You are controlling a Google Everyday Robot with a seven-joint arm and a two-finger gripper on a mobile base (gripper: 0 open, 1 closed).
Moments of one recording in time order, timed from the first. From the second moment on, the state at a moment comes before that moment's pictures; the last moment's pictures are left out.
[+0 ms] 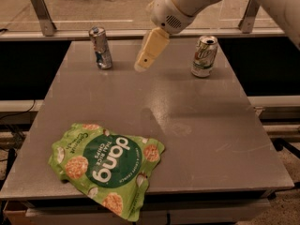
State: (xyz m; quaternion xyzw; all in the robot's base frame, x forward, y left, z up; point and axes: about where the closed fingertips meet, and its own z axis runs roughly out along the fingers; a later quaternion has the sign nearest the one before) arm 0.617 0.006 0.980 -0.64 0.67 0.07 0.36
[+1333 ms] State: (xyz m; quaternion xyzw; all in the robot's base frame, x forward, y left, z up) arm 0.739 0.120 0.914 -0.57 0.65 0.18 0.46
